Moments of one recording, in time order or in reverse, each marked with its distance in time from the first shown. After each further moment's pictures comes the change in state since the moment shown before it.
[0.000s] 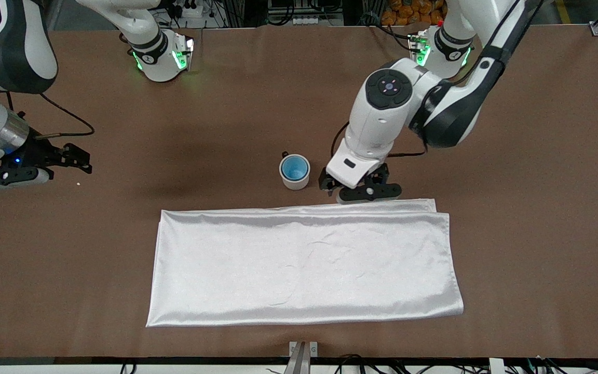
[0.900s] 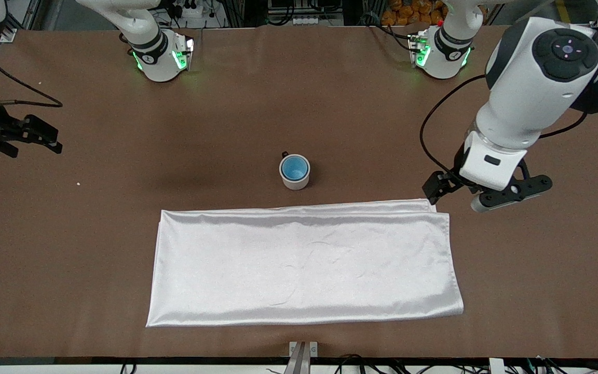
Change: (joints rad) left arm 0.285 -0.185 -0.001 -0.001 -0.059 -0.153 0.130; right arm 0.000 -0.024 0.016 0.277 -0.004 -0.298 0.091
